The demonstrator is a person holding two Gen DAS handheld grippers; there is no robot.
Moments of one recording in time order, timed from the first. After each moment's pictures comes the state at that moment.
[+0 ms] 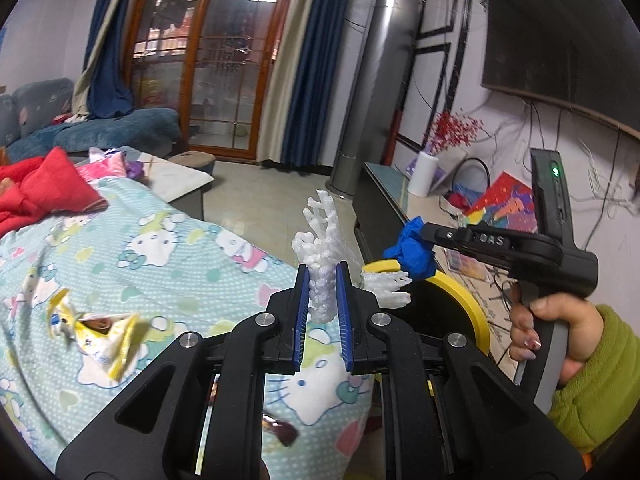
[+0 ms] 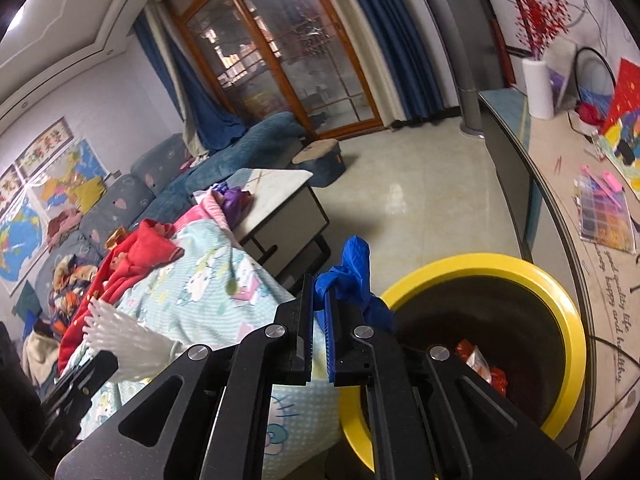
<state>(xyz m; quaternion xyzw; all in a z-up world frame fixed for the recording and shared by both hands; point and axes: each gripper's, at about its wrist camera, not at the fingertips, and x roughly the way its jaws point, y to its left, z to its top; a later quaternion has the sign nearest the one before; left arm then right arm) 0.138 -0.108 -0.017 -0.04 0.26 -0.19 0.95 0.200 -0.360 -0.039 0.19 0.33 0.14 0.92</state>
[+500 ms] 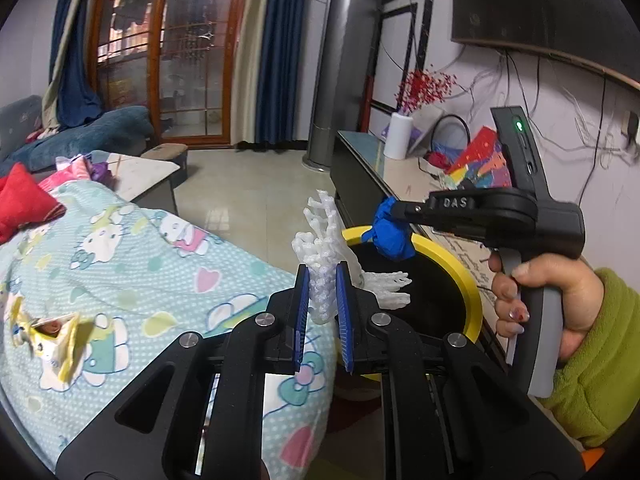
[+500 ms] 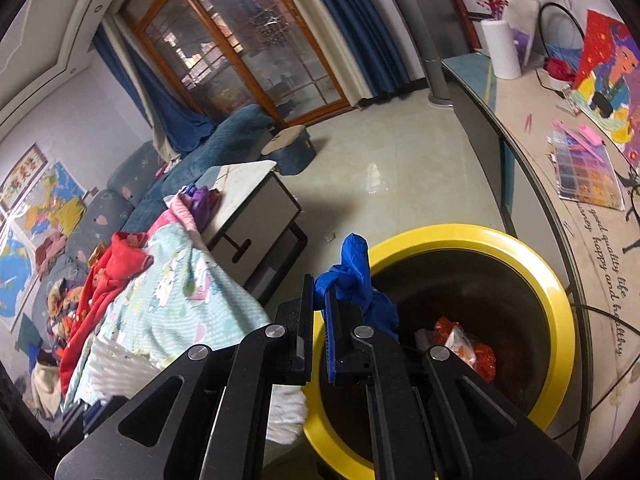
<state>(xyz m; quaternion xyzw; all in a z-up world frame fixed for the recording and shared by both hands) 0.148 -0.169 -0.041 0.01 0.29 -0.23 0.93 0.213 -0.400 -0.071 0.23 0.36 0.09 0.90</state>
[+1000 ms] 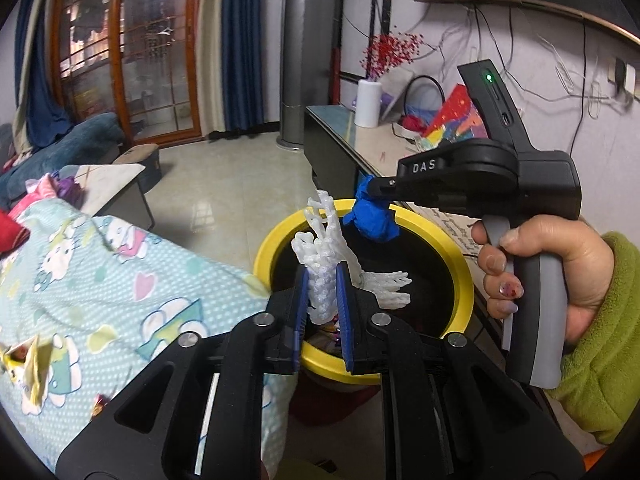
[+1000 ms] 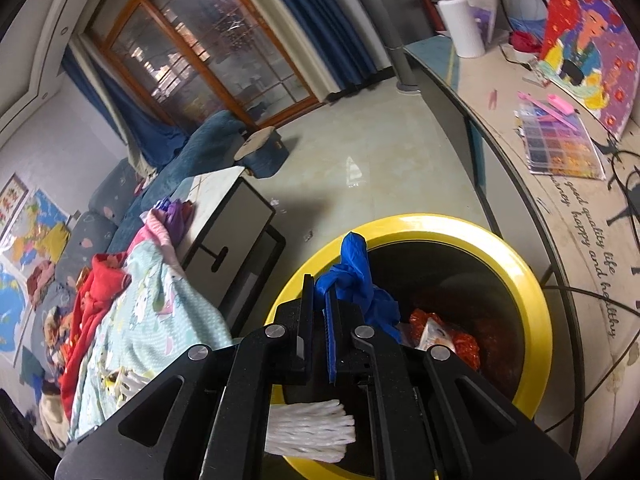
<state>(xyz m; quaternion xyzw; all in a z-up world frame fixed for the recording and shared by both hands) 0.161 -0.226 -0.064 0.07 0.32 -0.27 0.91 0.216 -0.438 -0.092 0.27 0.38 0.05 0.88</state>
